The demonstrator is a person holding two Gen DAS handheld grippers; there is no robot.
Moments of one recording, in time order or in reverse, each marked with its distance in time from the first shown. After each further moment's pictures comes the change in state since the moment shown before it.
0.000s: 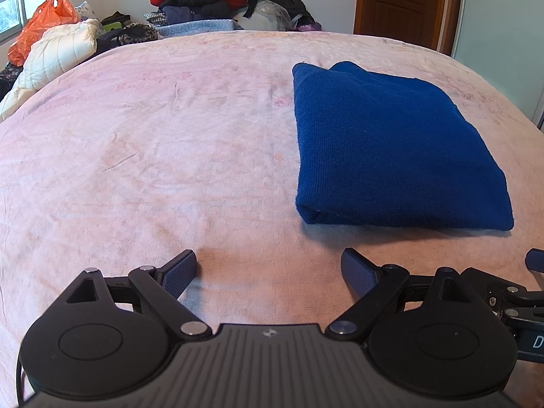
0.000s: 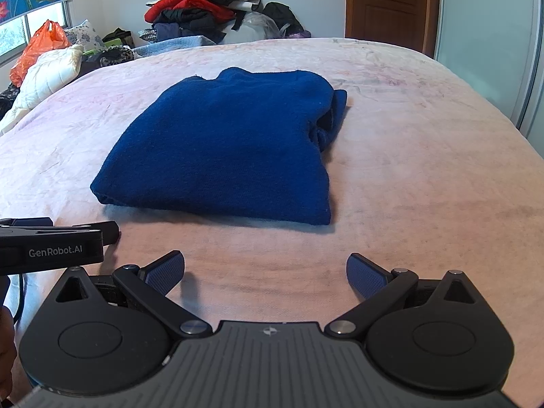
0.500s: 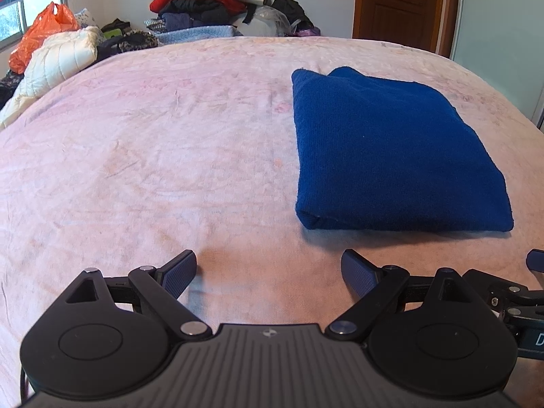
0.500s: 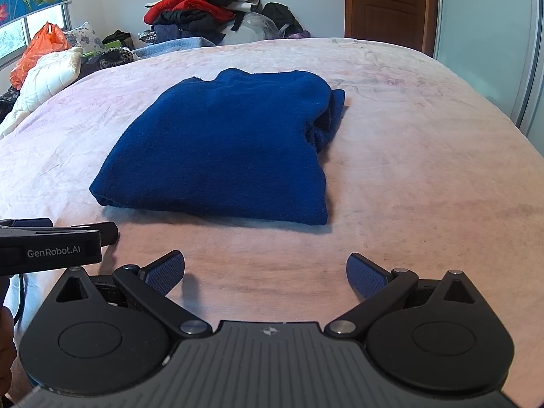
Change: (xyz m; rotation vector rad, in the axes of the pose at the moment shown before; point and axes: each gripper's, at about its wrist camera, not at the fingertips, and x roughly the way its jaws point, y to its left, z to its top) left arm -0.003 -0.002 0.001 0.017 -0.029 0.017; right arm 0.001 -0.002 0.000 0.003 -0.002 0.007
